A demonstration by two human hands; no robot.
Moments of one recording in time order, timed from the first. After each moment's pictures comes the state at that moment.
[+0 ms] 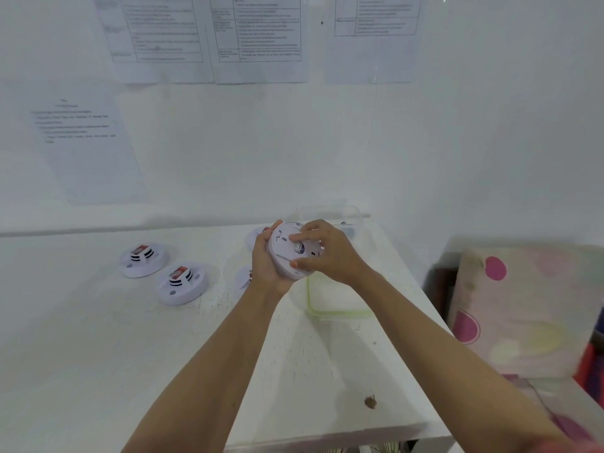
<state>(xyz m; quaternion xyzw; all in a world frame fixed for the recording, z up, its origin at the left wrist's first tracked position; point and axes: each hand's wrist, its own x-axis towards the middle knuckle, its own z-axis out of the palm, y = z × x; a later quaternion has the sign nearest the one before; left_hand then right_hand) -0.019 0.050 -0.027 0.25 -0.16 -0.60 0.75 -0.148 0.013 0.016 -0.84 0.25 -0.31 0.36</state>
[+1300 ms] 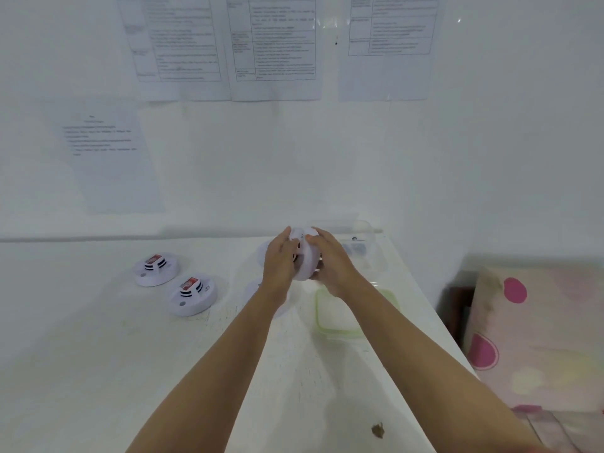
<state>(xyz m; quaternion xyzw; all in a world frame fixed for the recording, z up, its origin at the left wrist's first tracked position) -0.026 0.053 -0.002 0.57 -0.31 -0.31 0.70 -0.114 0.001 0.013 -0.54 0.27 -0.32 0.73</state>
